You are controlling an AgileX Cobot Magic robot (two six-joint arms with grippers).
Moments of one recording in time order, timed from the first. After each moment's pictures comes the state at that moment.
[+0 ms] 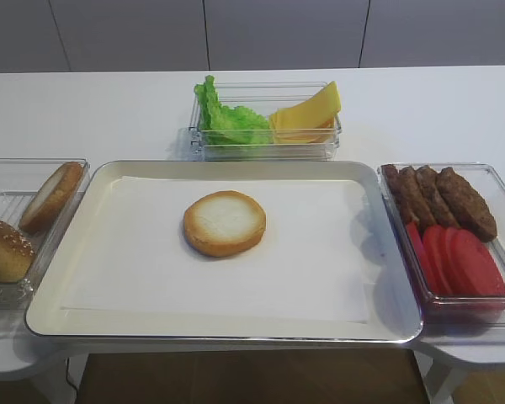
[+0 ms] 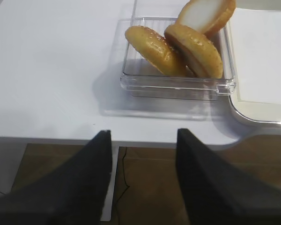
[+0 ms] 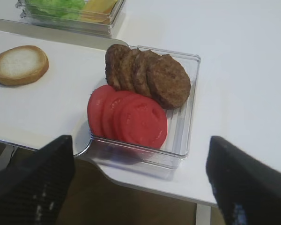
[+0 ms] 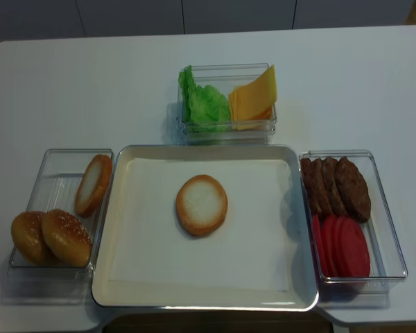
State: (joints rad) left arm 0.07 -0.02 -0.49 0.06 1.19 -0.07; right arm 0.10 0.24 -0.64 0.20 1.05 -0.19
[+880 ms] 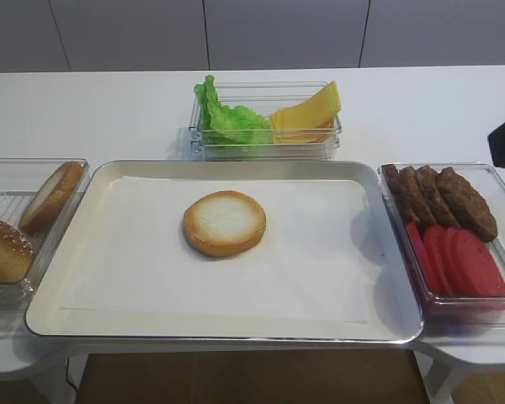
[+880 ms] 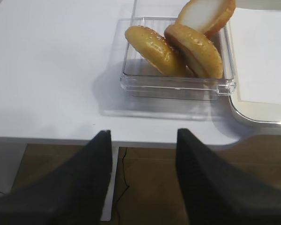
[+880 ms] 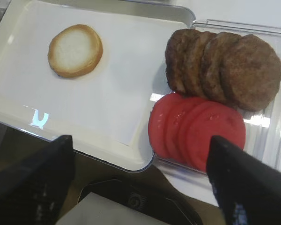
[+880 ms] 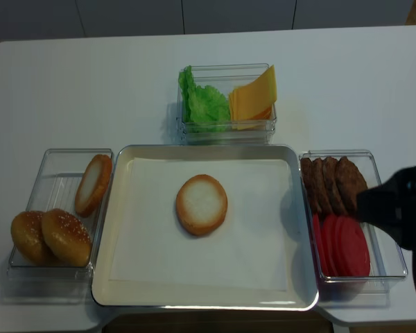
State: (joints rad) left arm 0.07 -0.02 -0.49 0.06 1.19 -0.07; right arm 0.10 0.88 -0.93 0.46 1.11 -0.27
